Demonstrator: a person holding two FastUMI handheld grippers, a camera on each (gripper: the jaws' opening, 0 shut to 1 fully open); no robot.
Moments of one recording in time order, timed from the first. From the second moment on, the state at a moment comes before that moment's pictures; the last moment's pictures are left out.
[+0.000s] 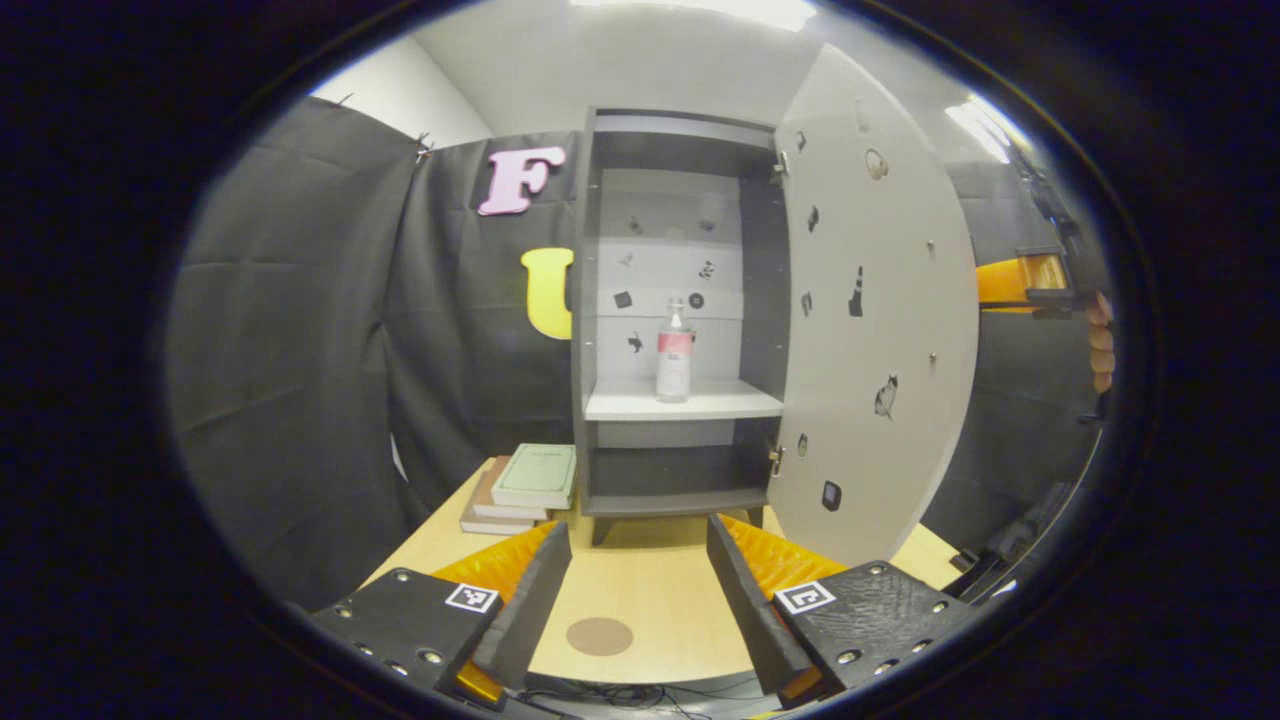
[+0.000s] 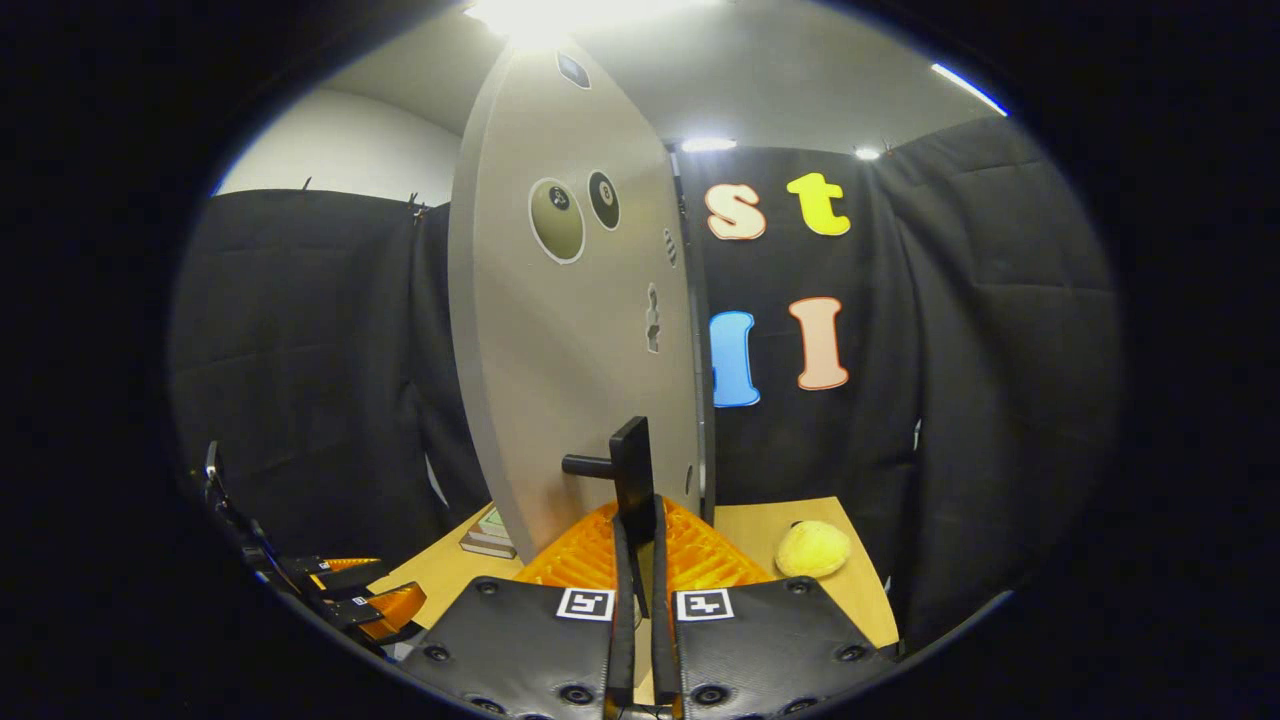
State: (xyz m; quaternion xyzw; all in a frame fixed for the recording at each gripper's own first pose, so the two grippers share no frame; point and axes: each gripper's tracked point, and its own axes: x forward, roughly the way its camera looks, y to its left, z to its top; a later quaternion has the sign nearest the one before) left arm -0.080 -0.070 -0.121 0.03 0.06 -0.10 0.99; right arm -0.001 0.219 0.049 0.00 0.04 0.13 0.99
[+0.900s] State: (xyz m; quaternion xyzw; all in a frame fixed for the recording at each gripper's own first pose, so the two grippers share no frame) left arm -0.001 -0.062 -0.118 0.01 0.10 -0.19 0.98; right arm -0.035 0.196 0.041 0.08 0.03 0.03 1.00
